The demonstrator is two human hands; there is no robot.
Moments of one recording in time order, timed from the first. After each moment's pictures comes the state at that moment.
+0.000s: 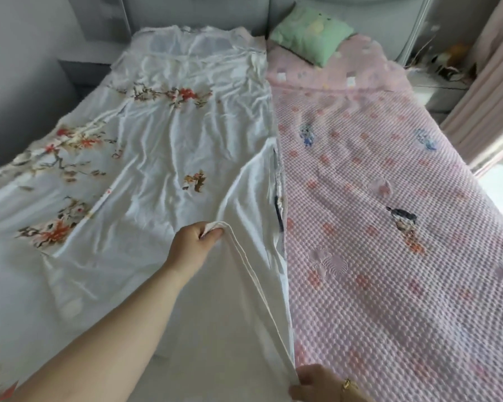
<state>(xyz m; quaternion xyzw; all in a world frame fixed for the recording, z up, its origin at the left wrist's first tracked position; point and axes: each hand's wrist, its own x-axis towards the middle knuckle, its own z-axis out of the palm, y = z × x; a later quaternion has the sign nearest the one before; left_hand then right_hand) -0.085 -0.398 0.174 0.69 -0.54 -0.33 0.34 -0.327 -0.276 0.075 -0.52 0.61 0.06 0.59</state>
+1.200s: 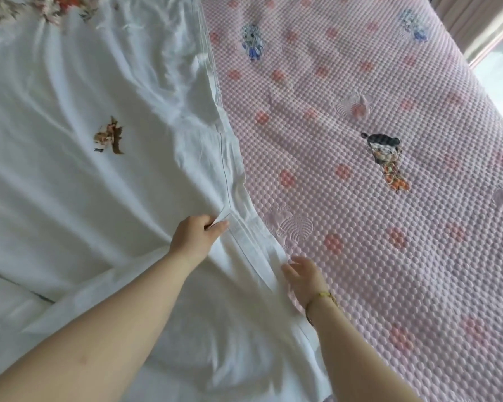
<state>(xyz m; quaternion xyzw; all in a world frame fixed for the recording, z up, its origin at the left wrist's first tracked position) -0.222 -0.490 0.035 0.69 -0.60 -0.38 0.11 -0.401 -0.411 -0.012 -0.30 0.76 -0.21 0.54</state>
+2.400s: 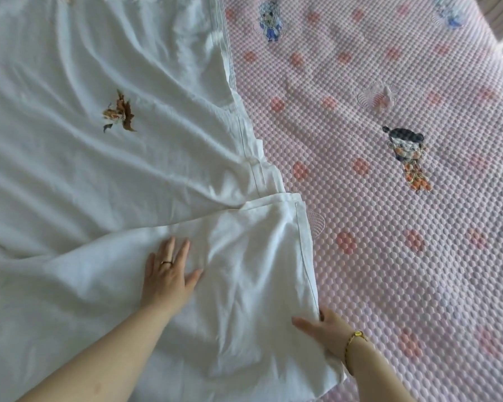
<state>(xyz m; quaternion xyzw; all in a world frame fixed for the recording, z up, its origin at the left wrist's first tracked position) -0.159 -0.419 -0.043 0.71 -0.65 -0.25 -0.05 -0.430 -0.354 -0.020 -0.25 0.69 -0.08 0.67</state>
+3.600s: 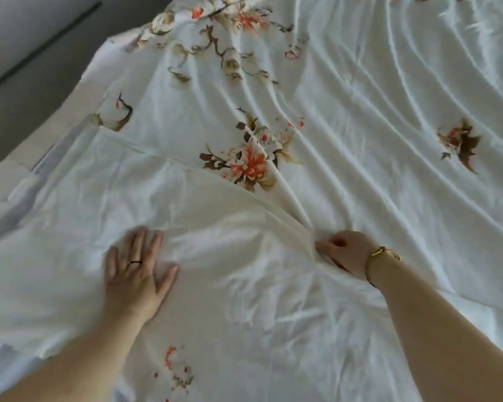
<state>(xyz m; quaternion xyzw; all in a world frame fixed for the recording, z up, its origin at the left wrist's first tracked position) 0.363 -0.322 -0.110 0.87 -0.49 -0.07 0.02 0.090 -0.525 -0.042 -0.68 0.58 0.20 0.40</state>
